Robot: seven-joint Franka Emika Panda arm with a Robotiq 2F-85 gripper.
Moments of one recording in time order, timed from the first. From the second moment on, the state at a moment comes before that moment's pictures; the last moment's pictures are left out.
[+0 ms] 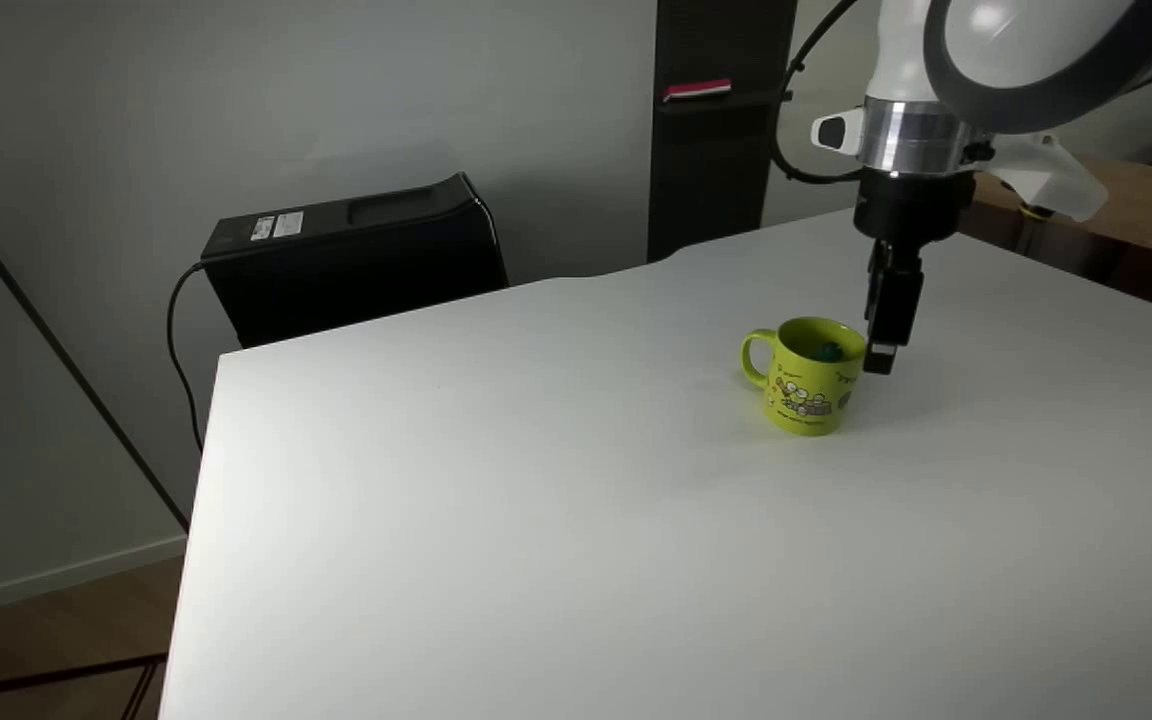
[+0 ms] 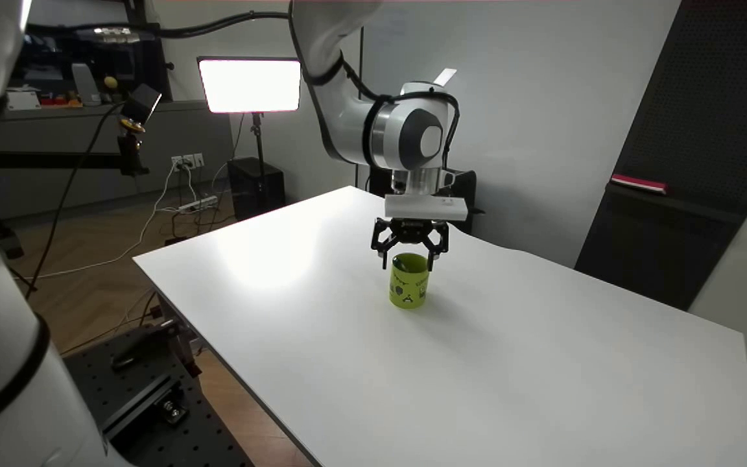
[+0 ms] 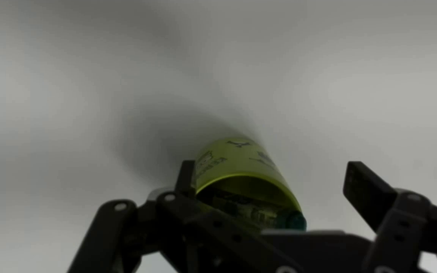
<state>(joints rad) 0.01 0.46 0.05 -2.09 -0.13 2.51 -0.56</state>
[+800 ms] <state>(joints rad) 0.03 0.47 0.06 -2.08 -0.18 2.56 -0.48</state>
